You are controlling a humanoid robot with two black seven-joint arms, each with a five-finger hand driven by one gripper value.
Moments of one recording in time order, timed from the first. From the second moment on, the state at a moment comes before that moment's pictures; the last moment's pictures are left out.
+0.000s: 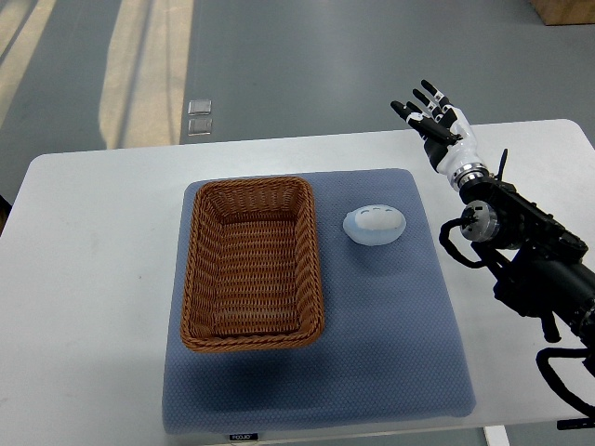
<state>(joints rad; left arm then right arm) -0.02 0.00 -0.16 -0.13 0.06 -0.05 -0.02 0.75 -0.07 0.97 0.59 -0.38 0.01 0.34</state>
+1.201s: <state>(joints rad) -0.02 0.00 -0.16 -0.13 0.06 -0.05 -0.02 1.07 -0.54 0.31 0.96 -1.15 0.17 0.30</state>
